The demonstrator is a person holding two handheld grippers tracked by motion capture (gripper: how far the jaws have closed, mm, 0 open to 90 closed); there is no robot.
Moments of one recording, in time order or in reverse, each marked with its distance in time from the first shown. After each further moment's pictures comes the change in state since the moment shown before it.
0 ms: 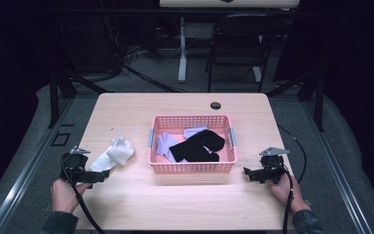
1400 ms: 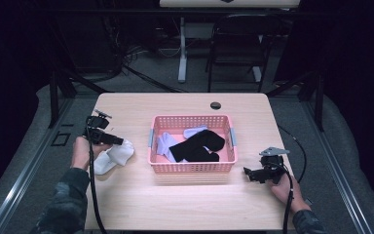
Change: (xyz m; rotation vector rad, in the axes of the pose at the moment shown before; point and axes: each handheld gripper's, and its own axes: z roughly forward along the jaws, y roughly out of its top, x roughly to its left) left arm 0.009 0.116 0.050 0.137 -0.165 0.090; right arm 0.000 0.000 0.000 0.001 0.001 0.000
